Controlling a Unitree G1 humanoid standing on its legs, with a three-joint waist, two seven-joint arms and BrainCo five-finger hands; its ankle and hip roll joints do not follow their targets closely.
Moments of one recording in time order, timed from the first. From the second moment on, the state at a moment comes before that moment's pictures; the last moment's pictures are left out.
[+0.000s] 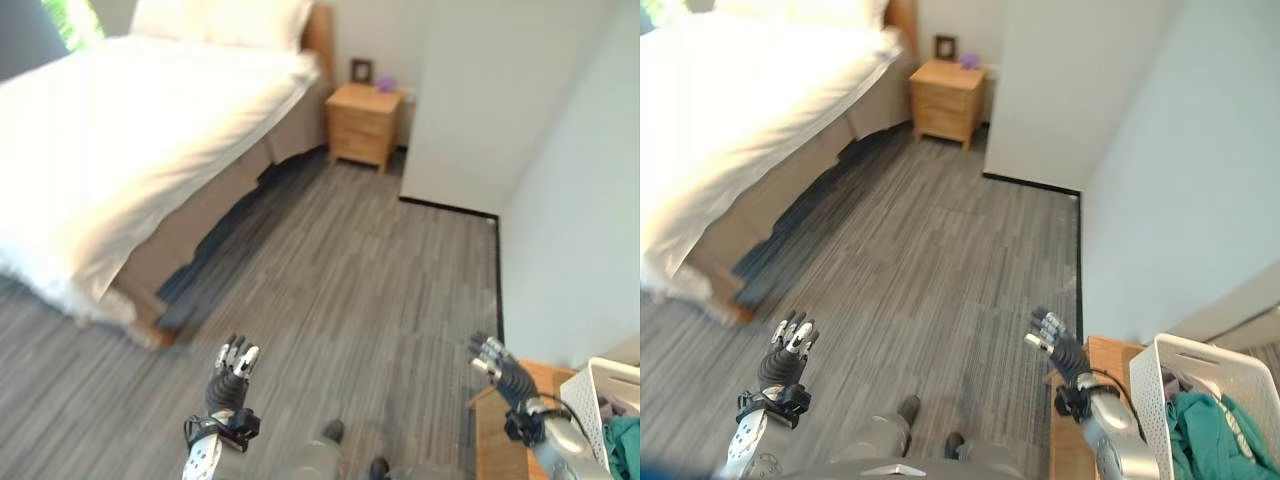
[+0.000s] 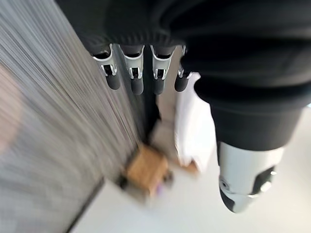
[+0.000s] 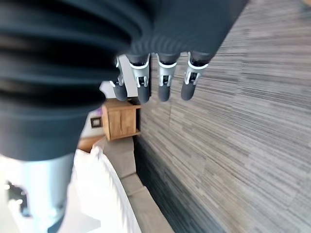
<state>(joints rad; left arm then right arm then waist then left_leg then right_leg) 0.32 0.26 0.03 0.18 -0.69 -0.16 0.02 0.27 -0.37 0.04 0.16 0.55 -0.05 0.15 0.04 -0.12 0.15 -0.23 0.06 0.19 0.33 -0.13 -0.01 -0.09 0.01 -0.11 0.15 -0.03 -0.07</state>
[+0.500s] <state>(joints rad) 0.28 0.22 -0.01 0.11 -0.68 -0.15 0.00 0.34 -0.37 0.03 0.14 0.59 -0.06 0.14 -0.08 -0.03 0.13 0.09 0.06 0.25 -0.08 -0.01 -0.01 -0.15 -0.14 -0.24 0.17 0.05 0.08</state>
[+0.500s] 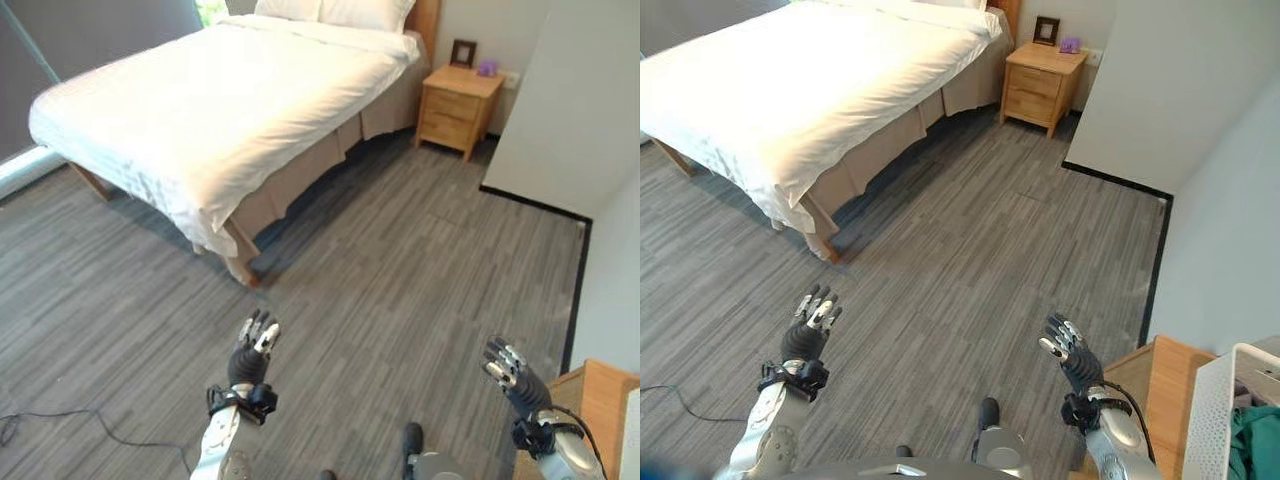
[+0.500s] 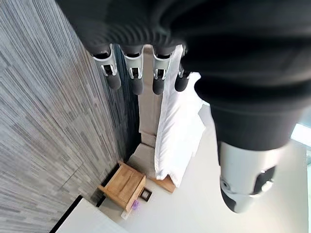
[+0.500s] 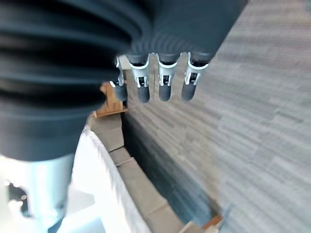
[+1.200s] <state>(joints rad) 0.28 0.22 -0.01 0.13 -0.65 -0.15 0.05 0.26 -0.36 0.10 0.17 0.47 -0.06 0.07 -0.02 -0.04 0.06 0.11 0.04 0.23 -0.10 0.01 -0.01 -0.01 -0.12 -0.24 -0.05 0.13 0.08</state>
